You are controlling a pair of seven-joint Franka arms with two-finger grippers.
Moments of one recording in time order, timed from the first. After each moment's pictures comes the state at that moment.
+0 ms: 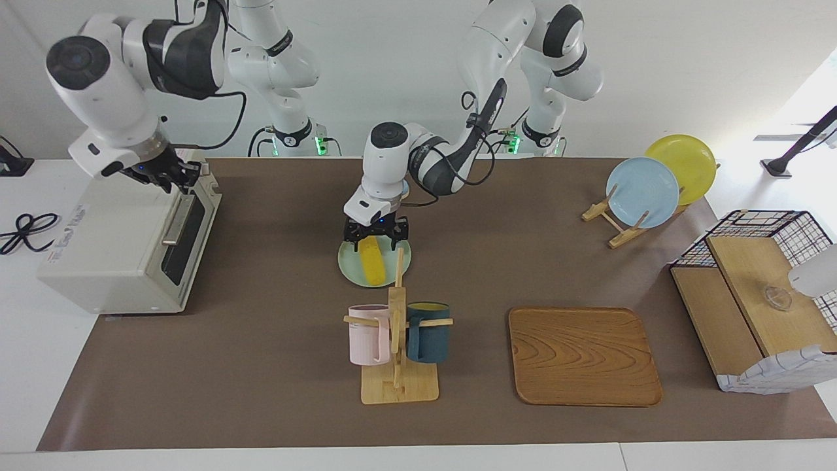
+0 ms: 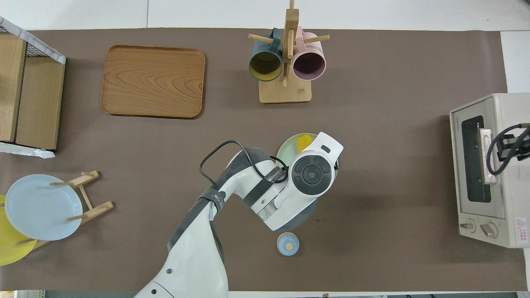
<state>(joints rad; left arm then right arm) -0.91 0.57 -0.02 -1.63 -0.01 2.36 -0.98 -0.08 -0.02 -0.03 -1.67 -0.15 1.45 -0.11</state>
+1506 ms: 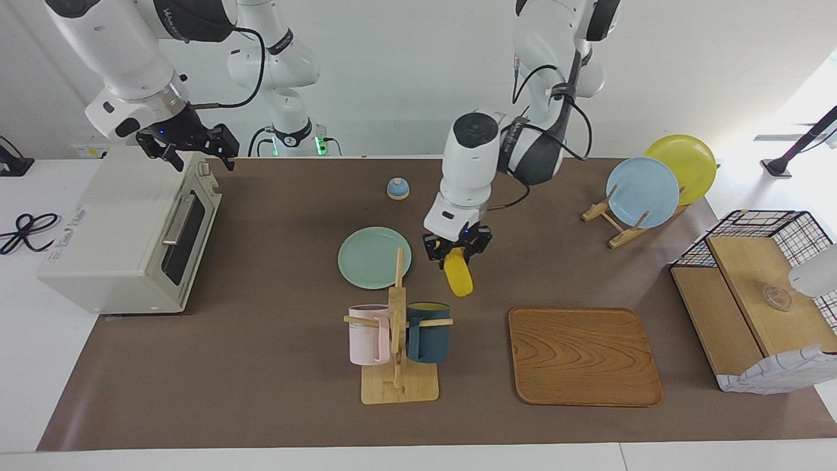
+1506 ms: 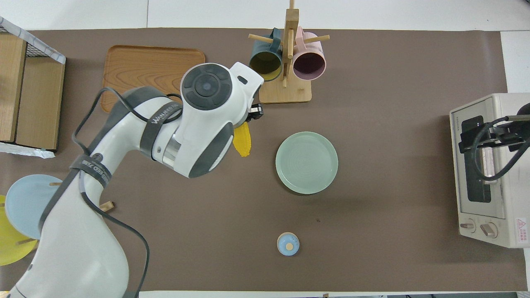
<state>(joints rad) -0.59 0.39 0.03 -1.57 0.01 2.06 -0.65 0.04 -0.01 -0.05 -1.61 -0.02 1.44 -0.02</state>
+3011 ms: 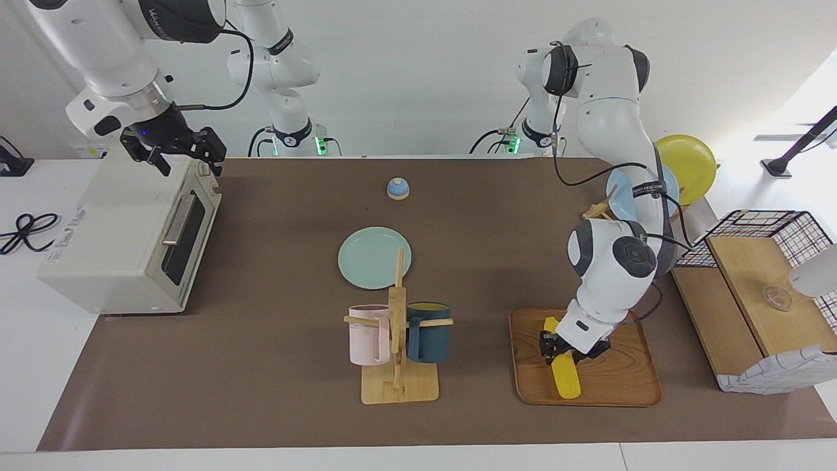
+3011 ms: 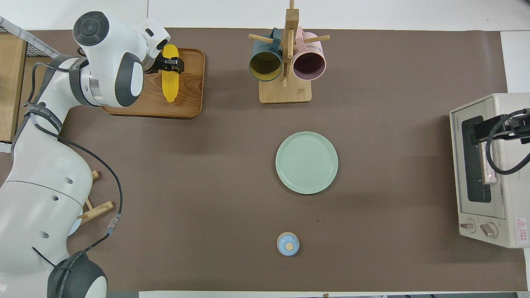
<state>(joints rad) -0.24 0.75 0.02 -1.26 -0.08 2.21 -0.06 0.02 -0.02 -0.07 -1.60 -0.02 1.48 -0.03</state>
